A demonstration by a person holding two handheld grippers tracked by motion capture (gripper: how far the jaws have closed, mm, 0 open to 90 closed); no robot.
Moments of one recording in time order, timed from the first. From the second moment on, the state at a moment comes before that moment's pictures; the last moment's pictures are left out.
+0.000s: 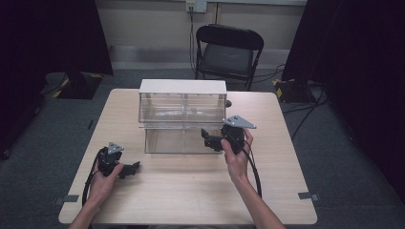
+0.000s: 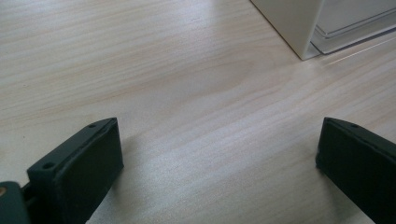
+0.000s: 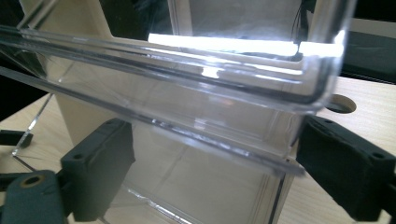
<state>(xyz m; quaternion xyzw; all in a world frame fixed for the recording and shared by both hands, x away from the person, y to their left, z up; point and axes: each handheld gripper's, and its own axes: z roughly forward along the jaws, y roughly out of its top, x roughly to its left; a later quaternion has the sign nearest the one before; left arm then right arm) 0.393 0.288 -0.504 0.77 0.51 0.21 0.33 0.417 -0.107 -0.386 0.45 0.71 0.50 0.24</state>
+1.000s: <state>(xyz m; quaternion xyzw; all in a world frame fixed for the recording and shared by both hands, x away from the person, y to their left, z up) 0.393 0.288 -0.504 0.77 0.51 0.21 0.33 0.422 -0.114 -0.386 0.45 0.70 0.51 0.21</state>
